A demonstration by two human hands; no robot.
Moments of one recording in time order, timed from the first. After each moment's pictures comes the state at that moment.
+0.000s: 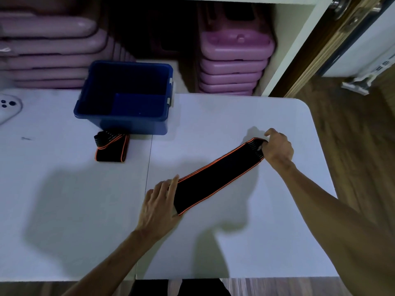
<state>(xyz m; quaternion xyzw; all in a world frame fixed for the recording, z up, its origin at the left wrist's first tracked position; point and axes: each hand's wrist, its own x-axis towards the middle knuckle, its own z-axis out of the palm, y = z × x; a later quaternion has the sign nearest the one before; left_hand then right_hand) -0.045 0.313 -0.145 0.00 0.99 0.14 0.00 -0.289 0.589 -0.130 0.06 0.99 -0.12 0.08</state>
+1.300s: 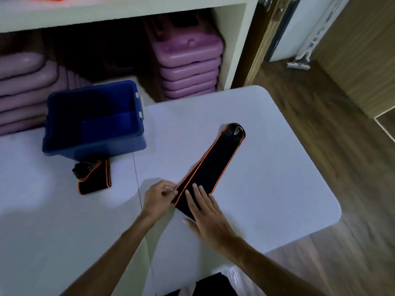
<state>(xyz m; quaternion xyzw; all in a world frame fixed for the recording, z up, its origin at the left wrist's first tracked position) -0.100 0.290 -0.151 -0.16 0.83 0.51 0.16 -0.040 0.472 -0.177 -0.23 0.96 -0.17 0.06</state>
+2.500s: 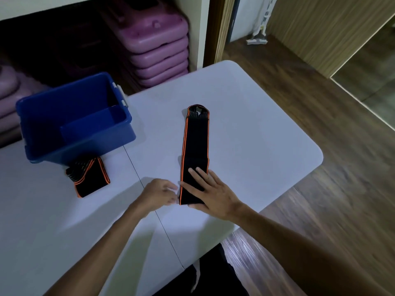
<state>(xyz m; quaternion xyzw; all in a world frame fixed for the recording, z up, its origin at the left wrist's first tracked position) -0.090 0.253 -0.130 -0.04 0.80 0.44 0.41 -0.023 0.466 -0.189 -0.23 0.97 -0.07 0.04</state>
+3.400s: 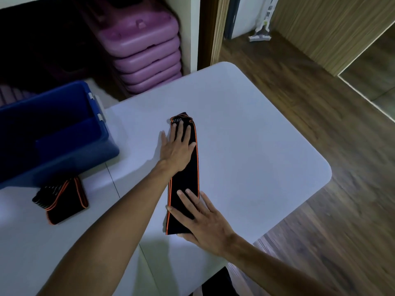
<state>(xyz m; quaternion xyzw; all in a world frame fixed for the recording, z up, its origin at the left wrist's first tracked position) -0.231 0.384 -0.180 0.24 0.96 0.03 0.11 -0.018 0.465 -0.193 -0.23 0.97 -0.07 0.05</state>
